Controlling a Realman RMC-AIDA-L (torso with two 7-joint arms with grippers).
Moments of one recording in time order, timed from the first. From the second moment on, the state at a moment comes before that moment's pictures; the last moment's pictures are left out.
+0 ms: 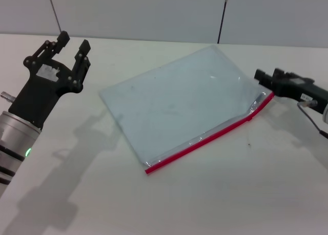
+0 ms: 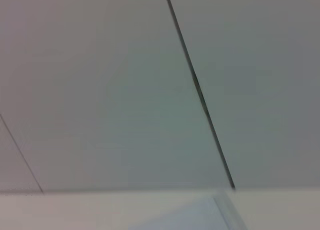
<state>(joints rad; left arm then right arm) -0.48 -2.03 0.04 -0.14 1.60 1.54 -0.11 0.72 2.02 -0.29 -0.11 -1.85 -0.92 1.14</state>
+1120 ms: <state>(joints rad) -0.48 -2.03 0.04 -0.14 1.60 1.53 -0.11 0.72 2.02 -0.25 -0.20 -2.06 -0.83 1.43</state>
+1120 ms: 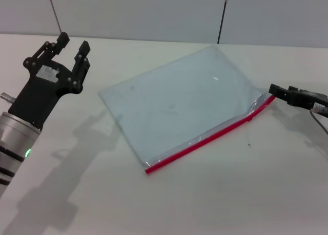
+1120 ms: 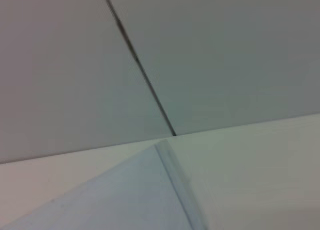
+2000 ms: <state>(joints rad) -0.48 -2.03 0.04 -0.14 1.60 1.53 -0.11 0.79 2.03 -0.44 -0.15 -2.07 -0.81 1.52</state>
